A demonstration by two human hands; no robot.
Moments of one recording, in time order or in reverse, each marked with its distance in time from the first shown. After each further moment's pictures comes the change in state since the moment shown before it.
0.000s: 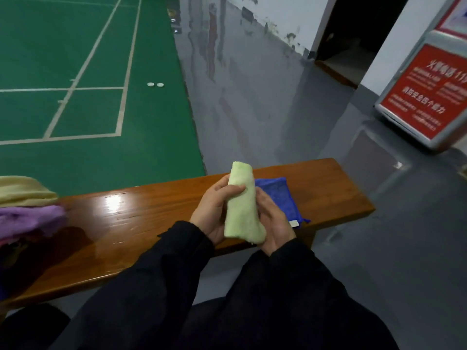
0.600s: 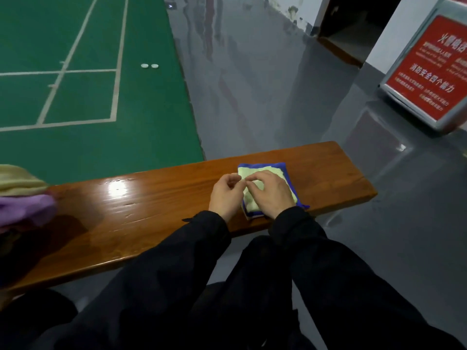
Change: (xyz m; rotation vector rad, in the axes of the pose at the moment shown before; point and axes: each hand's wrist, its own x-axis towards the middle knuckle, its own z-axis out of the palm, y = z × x) left_hand 0.052 -0.049 -0.015 0.775 0.418 0.067; right_hand 0.035 -0.026 -0.014 -1.627 0.187 -0.405
